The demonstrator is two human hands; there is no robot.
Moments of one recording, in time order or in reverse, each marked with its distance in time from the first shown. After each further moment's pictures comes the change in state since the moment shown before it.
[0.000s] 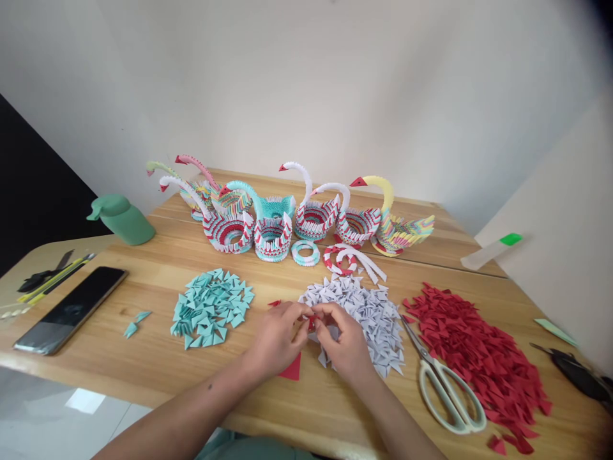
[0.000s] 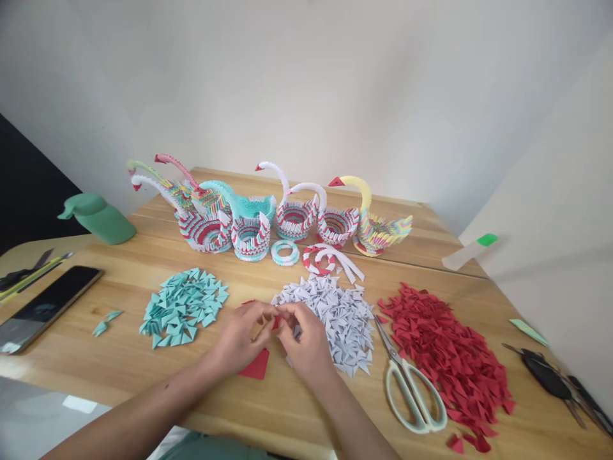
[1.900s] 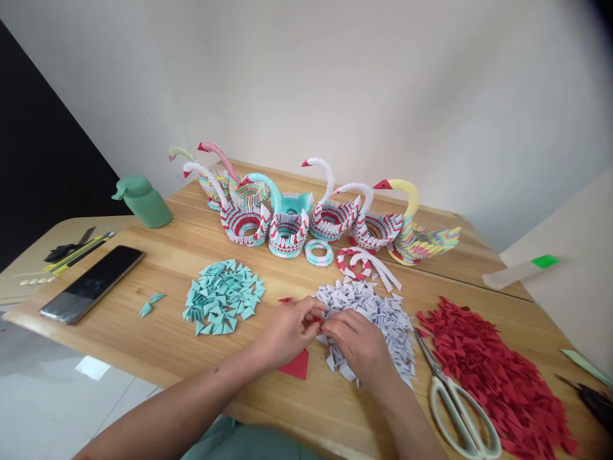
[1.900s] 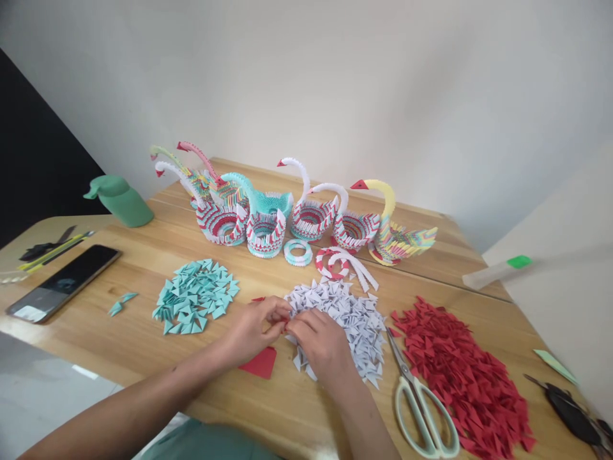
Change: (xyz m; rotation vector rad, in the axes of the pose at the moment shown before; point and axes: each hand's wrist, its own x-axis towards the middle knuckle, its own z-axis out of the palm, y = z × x) left_hand 0.003 -0.011 0.004 -0.235 -0.099 -0.110; right_hand 0.011 0.008 -0.021 -0.468 -0.225 -0.600
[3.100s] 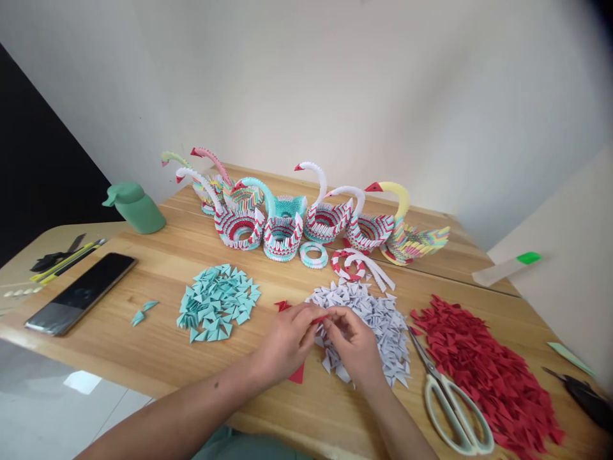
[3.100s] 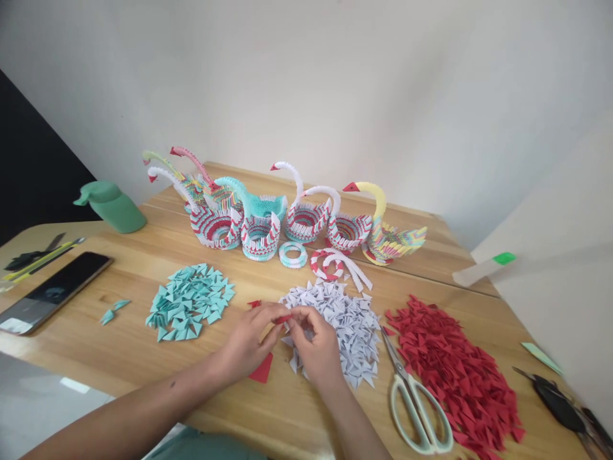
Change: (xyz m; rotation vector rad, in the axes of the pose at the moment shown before) left_hand -0.008 0.006 0.005 0.257 0.083 0.234; right_hand 0.003 -0.014 0.016 0.571 0.255 0.678
